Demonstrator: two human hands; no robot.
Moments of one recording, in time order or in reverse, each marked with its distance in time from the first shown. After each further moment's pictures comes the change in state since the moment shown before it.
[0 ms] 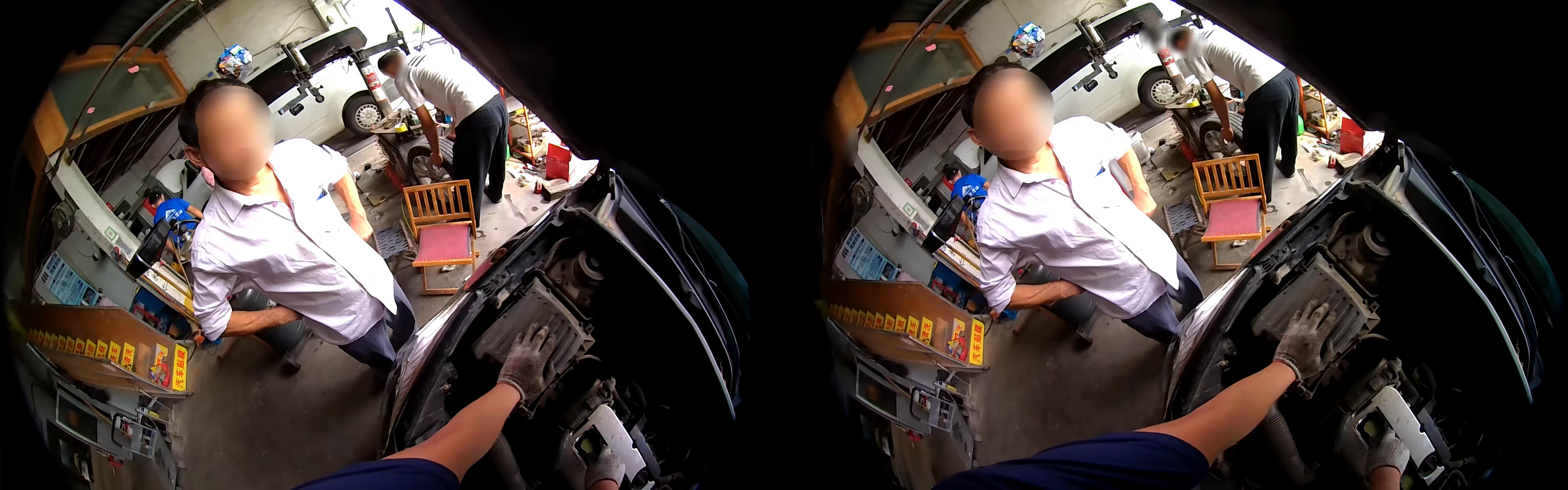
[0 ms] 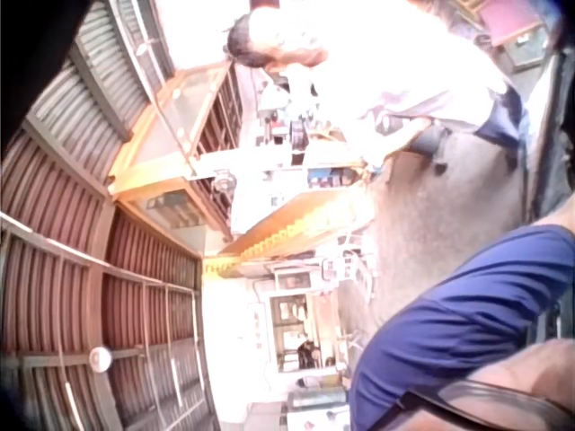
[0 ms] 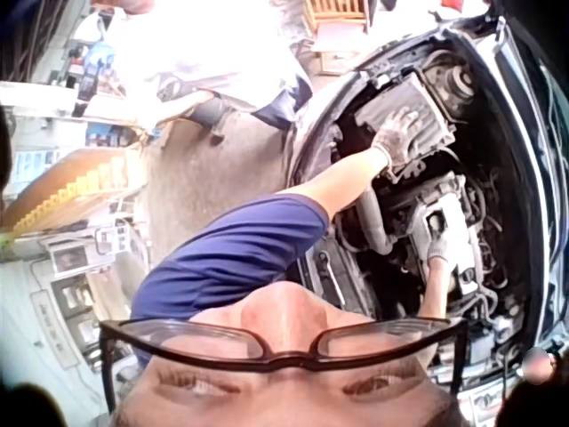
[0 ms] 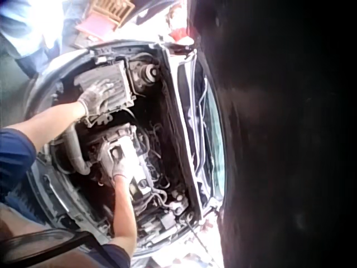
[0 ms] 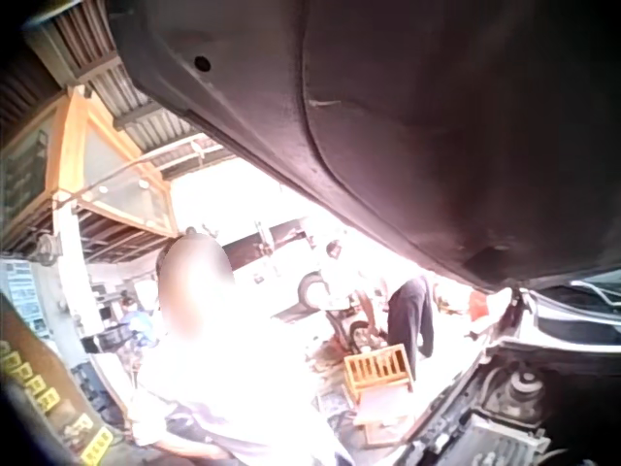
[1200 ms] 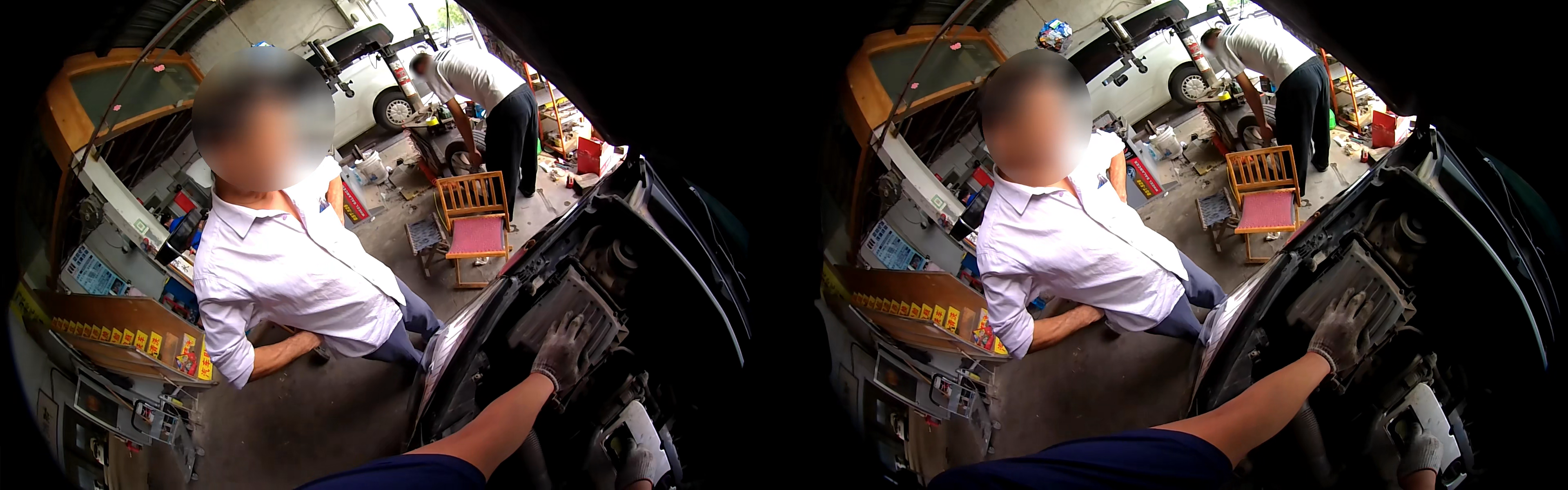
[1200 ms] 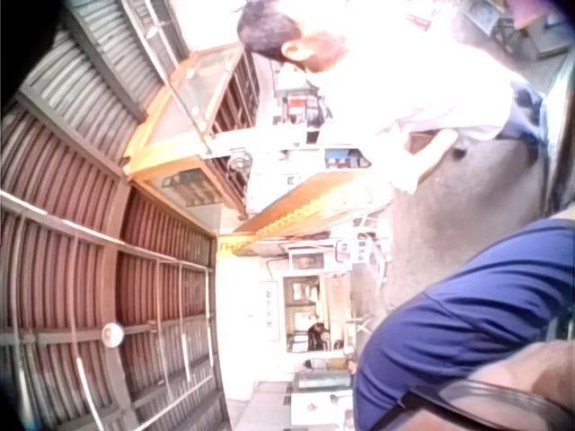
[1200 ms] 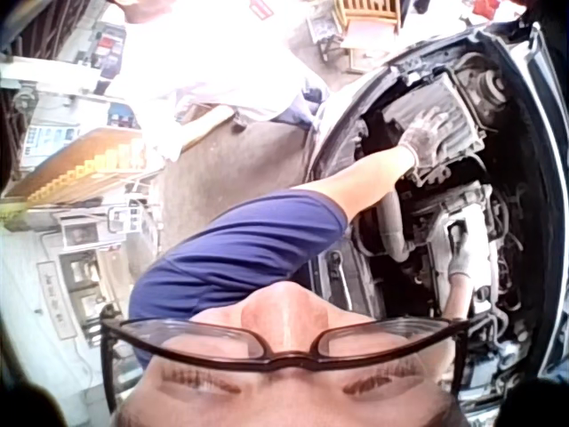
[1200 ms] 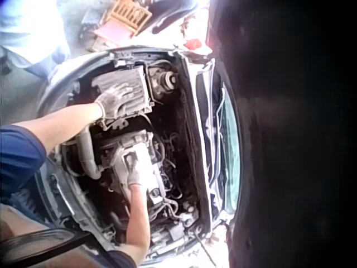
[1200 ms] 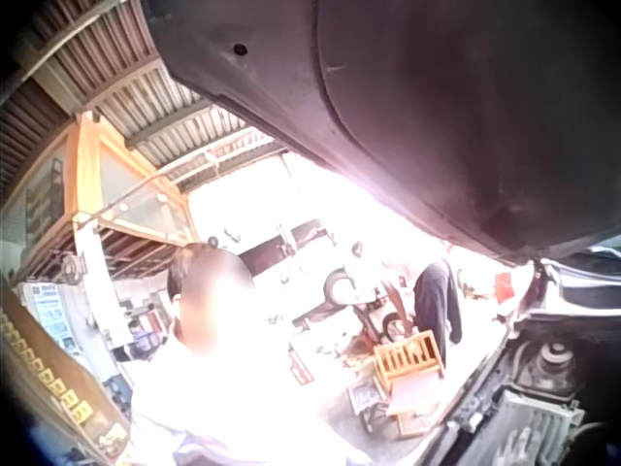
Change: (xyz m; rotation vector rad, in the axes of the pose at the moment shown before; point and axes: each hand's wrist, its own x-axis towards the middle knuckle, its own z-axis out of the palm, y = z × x) left_hand -0.004 0.005 -0.004 0.002 -0.056 -0.022; right_hand 0.012 0.020 0.016 -0.023 0.094 -0.219
